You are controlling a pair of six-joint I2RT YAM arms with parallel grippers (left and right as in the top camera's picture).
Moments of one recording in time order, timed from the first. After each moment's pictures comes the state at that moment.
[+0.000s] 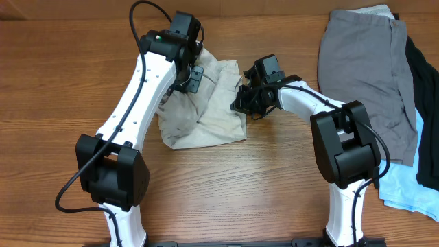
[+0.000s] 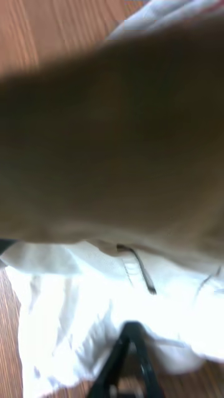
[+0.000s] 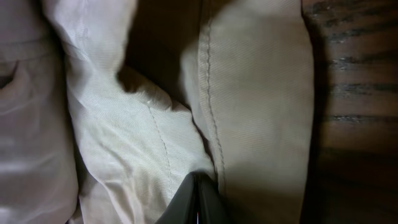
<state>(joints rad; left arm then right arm) -0.32 2.01 1.89 -1.19 -0.07 -0.03 0.34 2.19 1.43 -0.42 -0.56 0.53</state>
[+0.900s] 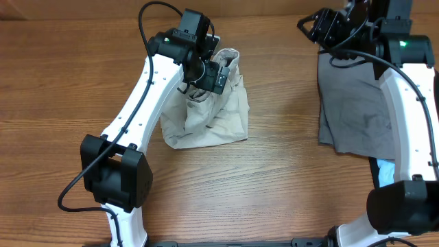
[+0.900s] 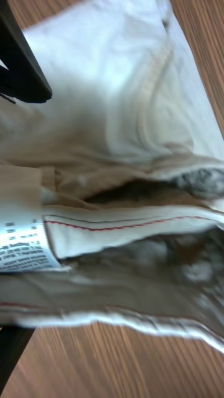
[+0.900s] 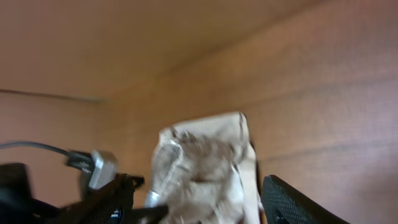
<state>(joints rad) -0.36 2.01 1.90 -1.07 0.14 -0.06 -0.03 1.75 1.80 -0.82 -0.58 0.47</state>
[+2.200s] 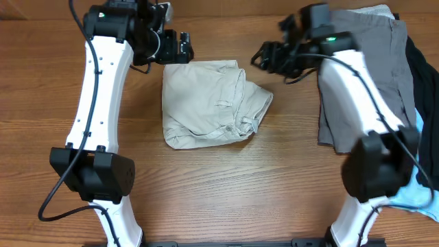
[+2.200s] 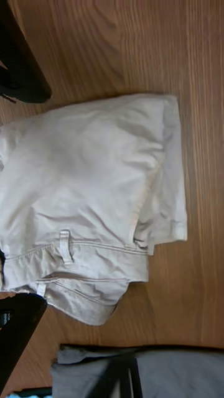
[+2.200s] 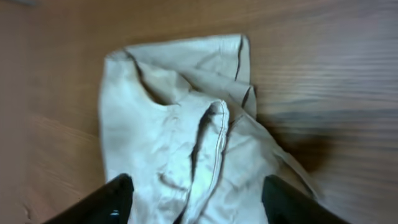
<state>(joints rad) -0.12 2.03 2.20 -1.32 0.31 -0.12 0.19 2.02 1.78 -0.84 -0.51 0.33</state>
